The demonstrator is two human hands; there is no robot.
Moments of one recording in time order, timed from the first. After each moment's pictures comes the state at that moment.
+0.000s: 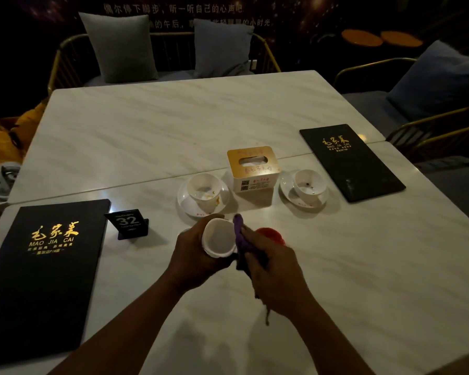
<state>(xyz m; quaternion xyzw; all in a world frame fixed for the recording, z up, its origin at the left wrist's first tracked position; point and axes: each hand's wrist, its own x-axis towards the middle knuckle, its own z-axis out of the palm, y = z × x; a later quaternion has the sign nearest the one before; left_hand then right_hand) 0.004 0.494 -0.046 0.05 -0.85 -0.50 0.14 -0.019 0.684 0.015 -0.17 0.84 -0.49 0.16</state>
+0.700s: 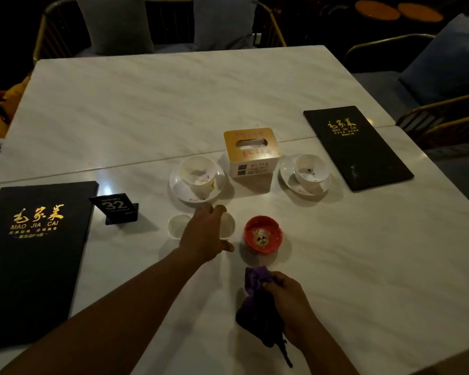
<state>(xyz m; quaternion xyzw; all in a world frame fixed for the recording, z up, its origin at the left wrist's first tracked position) -0.054 0.513 -0.102 0.12 -0.96 -0.24 -0.05 -0.015 0.729 -0.095 0.23 0.73 -0.54 0.36</state>
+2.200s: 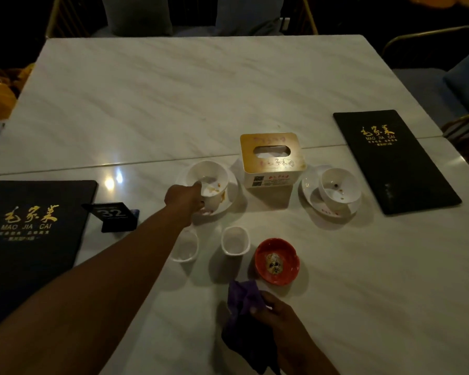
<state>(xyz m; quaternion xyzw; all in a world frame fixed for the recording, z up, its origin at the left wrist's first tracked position) -0.168 0.409 -0.142 0.56 -0.56 -0.61 0.03 -0.052 0.706 -0.128 0.17 0.55 -0.67 0.46</state>
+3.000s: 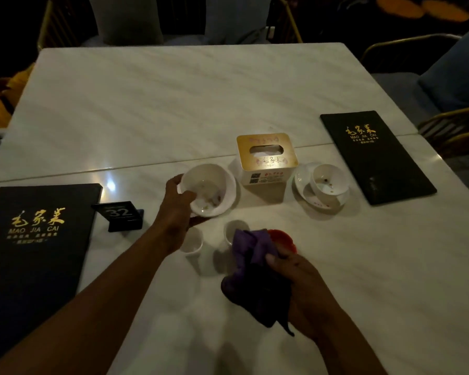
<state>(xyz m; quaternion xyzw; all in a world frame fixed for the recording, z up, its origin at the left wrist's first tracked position) -0.088 0.438 -0.056 0.35 -0.53 -0.77 0.06 -0.066 0.690 -0.021 0.13 0.50 -0.74 0.43</state>
